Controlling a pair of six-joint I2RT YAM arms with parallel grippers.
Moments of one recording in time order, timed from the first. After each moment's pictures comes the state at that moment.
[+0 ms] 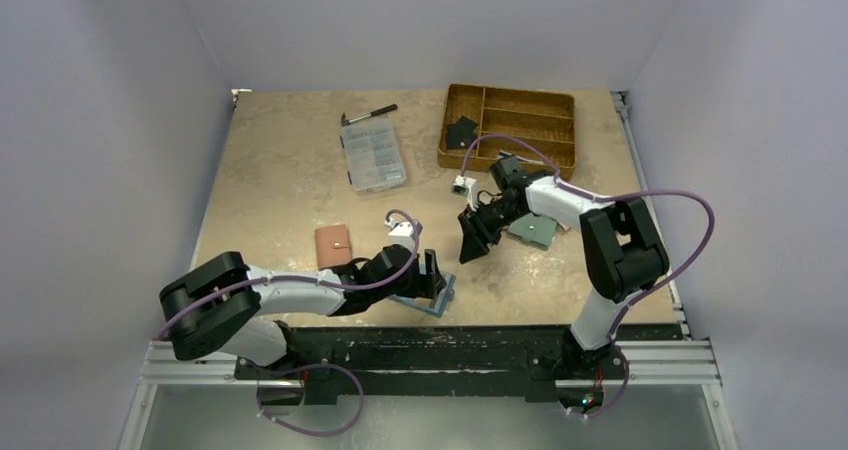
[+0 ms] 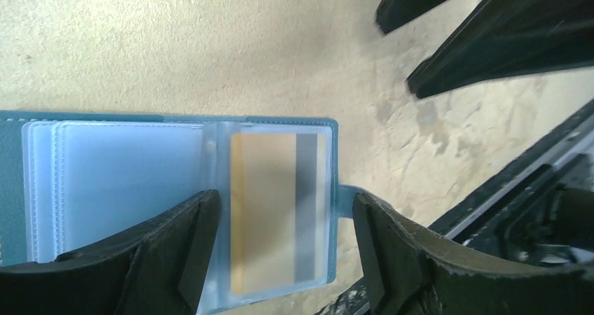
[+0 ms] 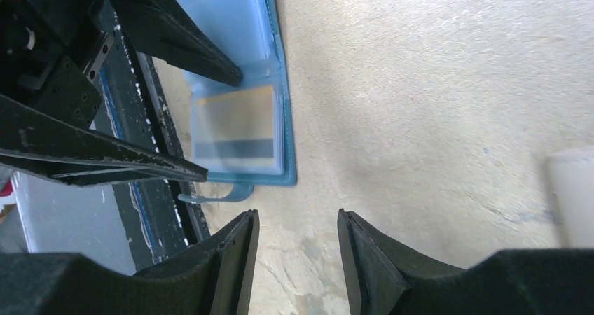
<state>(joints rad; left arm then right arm) -1.05 1.42 0.48 0.29 -0.19 -0.85 0.41 1.76 1.06 -0.65 -0.83 -0.41</state>
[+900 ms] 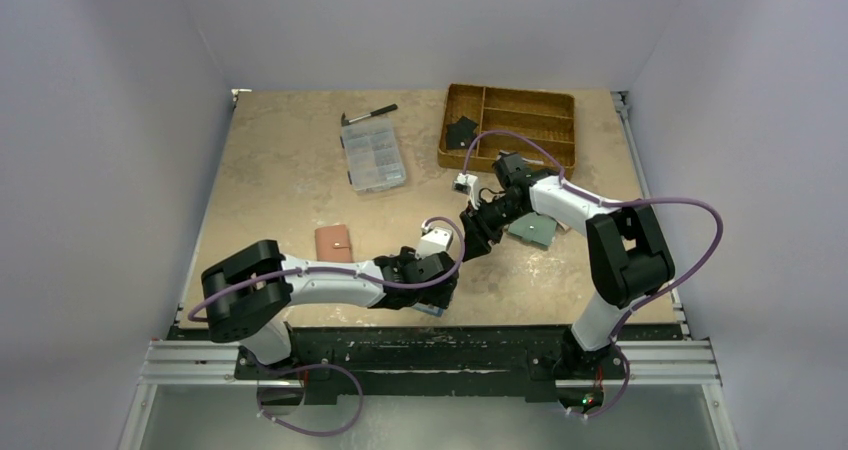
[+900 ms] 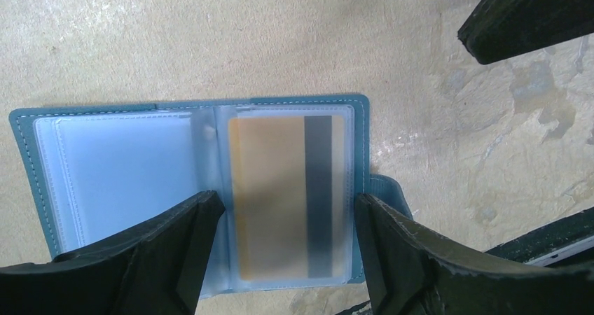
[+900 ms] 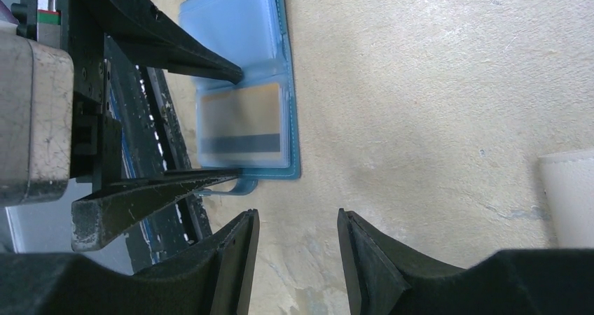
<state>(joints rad) -1.19 1.60 0.83 -0.25 -0.41 -0.77 0.39 1.71 1.06 -0.67 -0.83 -0.45</state>
